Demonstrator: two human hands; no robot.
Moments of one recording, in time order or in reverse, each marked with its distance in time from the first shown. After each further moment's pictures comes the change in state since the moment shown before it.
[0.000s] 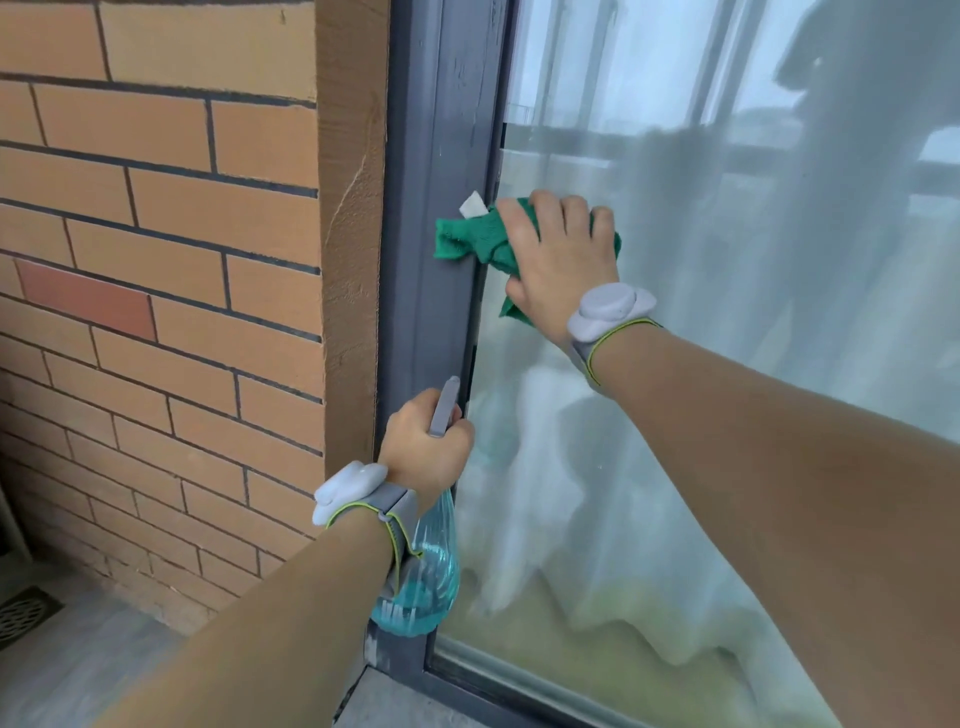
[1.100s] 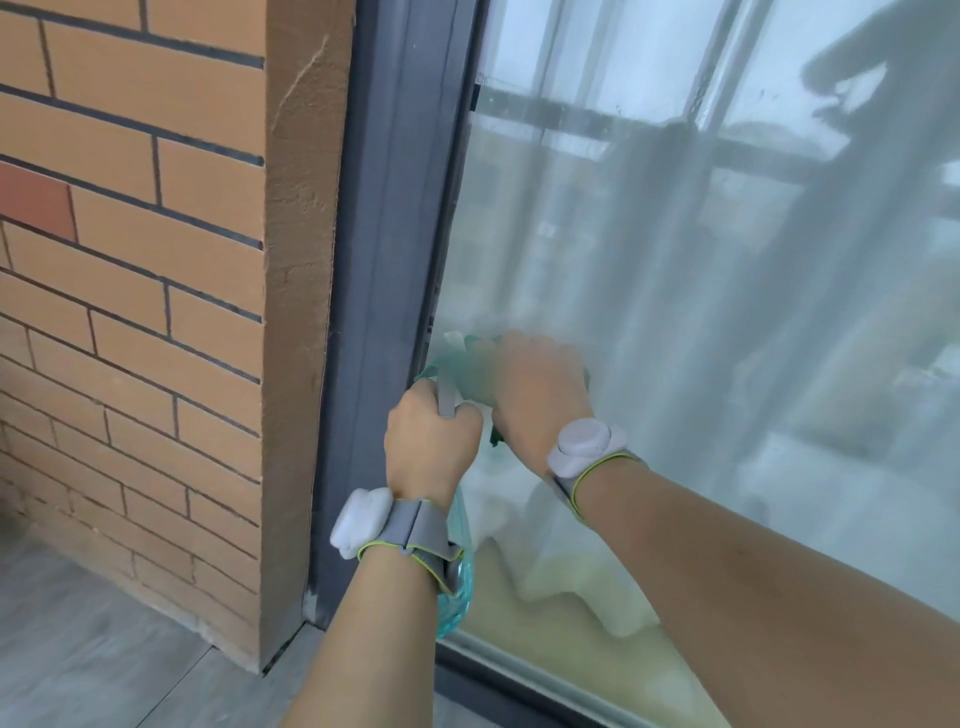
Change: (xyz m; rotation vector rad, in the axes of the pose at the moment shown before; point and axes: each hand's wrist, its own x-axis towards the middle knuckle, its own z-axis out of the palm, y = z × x) left_hand -0.039 -0.012 0.078 -0.019 0.177 -0.146; right_hand -0.173 -0.025 0.041 0.065 -0.162 -0.146
